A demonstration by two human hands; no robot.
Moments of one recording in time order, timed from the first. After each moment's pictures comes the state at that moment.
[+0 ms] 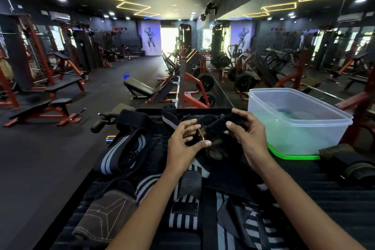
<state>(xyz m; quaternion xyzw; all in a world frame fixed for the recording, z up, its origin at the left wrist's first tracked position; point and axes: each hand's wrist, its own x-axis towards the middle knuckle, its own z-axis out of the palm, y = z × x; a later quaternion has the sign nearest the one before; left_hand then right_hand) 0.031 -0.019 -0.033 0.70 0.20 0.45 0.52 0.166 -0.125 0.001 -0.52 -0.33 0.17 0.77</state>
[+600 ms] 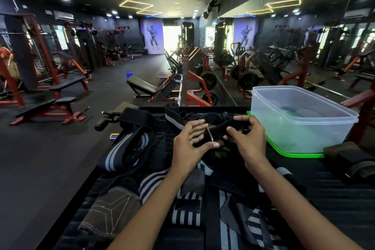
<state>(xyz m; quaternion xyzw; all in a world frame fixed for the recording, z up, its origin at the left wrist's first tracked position) 0.029 -0.030 -0.033 0.71 0.17 0.46 0.50 0.147 -0.122 -0.004 -0.64 -0.27 0.07 0.72</state>
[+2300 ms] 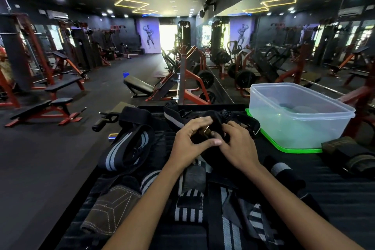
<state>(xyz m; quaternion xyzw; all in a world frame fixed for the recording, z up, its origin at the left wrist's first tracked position) 0.024 -0.021 -0.025 0.76 0.13 0.40 0.50 0.140 -0.122 -0.019 -0.76 -0.50 -0.14 0.39</state>
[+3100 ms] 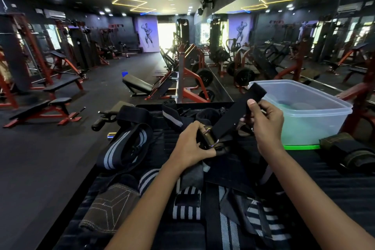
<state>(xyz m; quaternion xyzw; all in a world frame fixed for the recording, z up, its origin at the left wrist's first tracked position) 0.032 -0.020 -0.032 0.86 0.19 0.30 0.38 0.184 -0.130 0.009 -0.58 -0.27 0.00 0.77</state>
